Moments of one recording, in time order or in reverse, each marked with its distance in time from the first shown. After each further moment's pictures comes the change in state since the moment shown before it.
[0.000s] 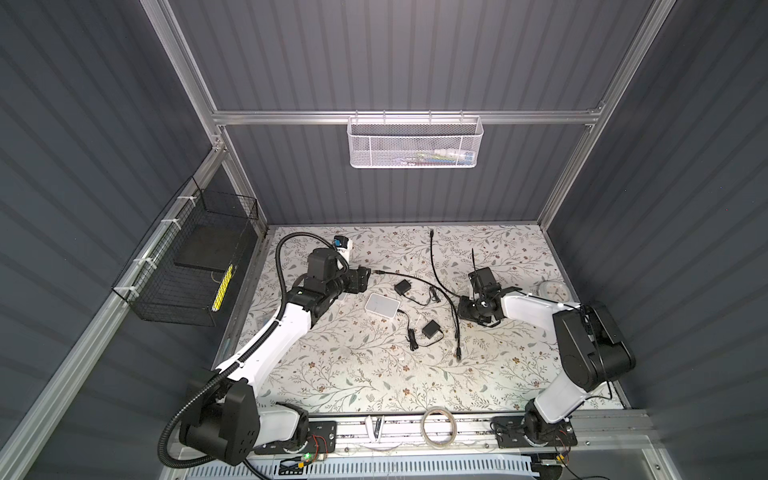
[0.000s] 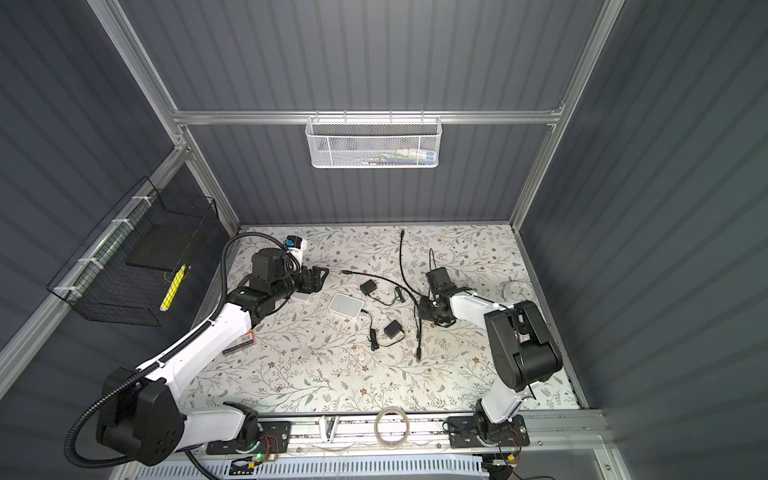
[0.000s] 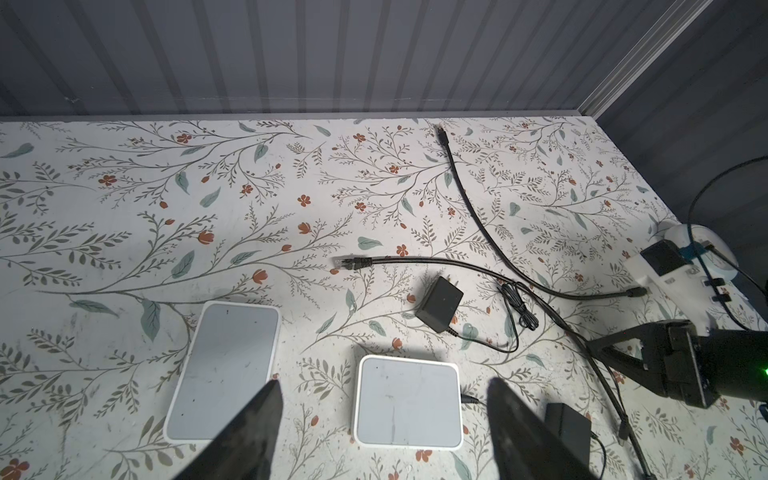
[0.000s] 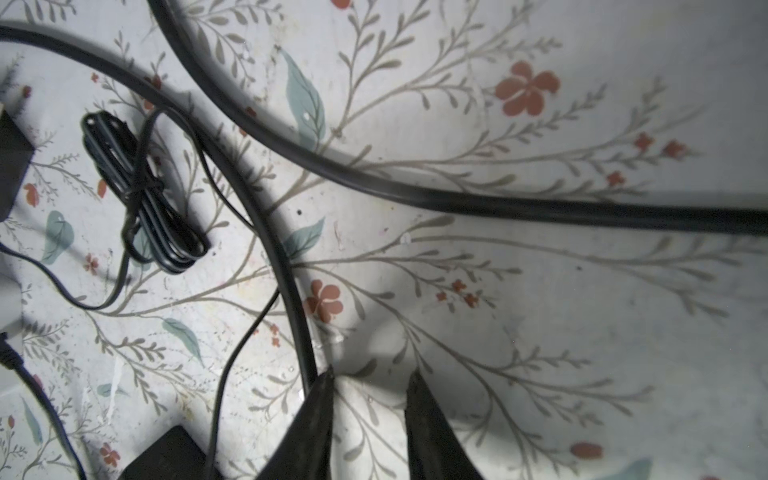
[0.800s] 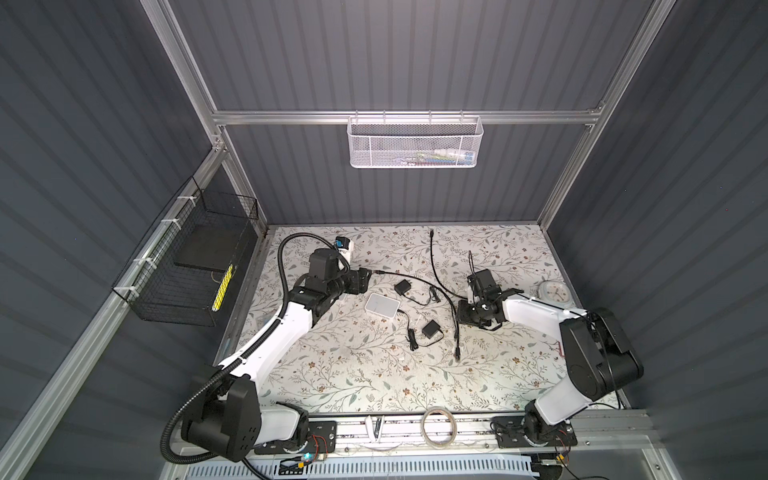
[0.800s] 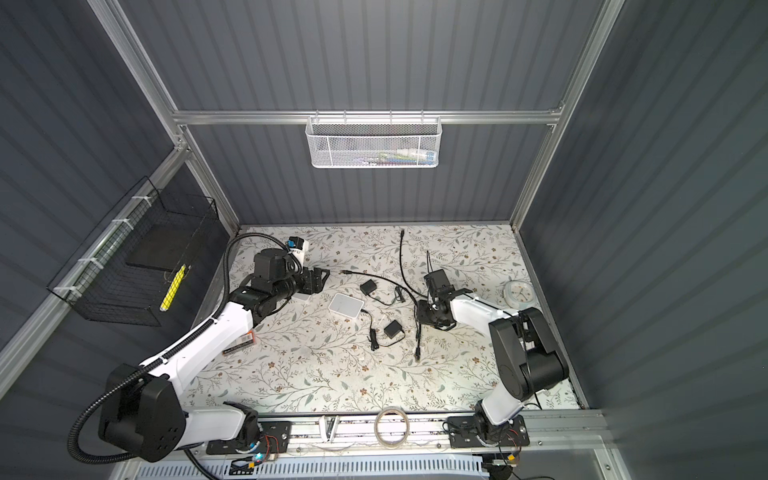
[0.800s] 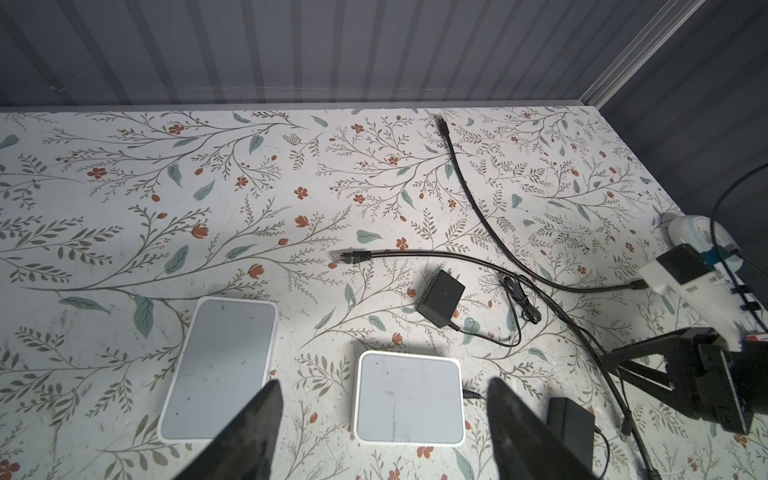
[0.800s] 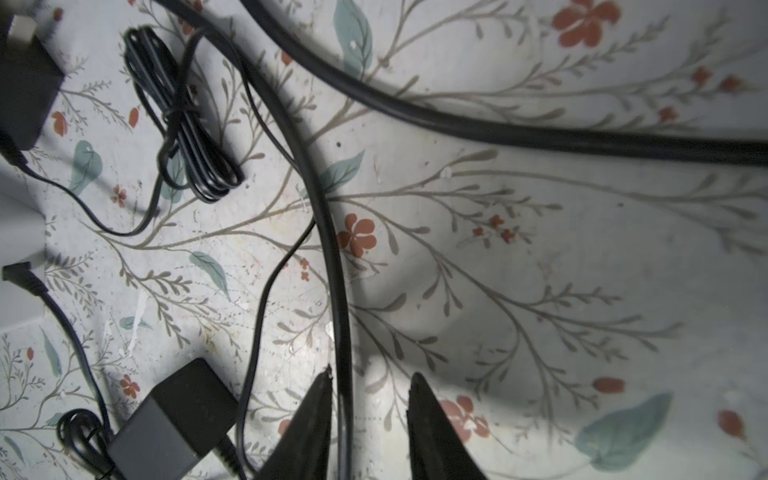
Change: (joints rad) left arm 0.000 0.017 -0.002 0.001 0.009 0.003; right arm 0.031 -0.048 -0.018 -0.061 -0.035 -0.031
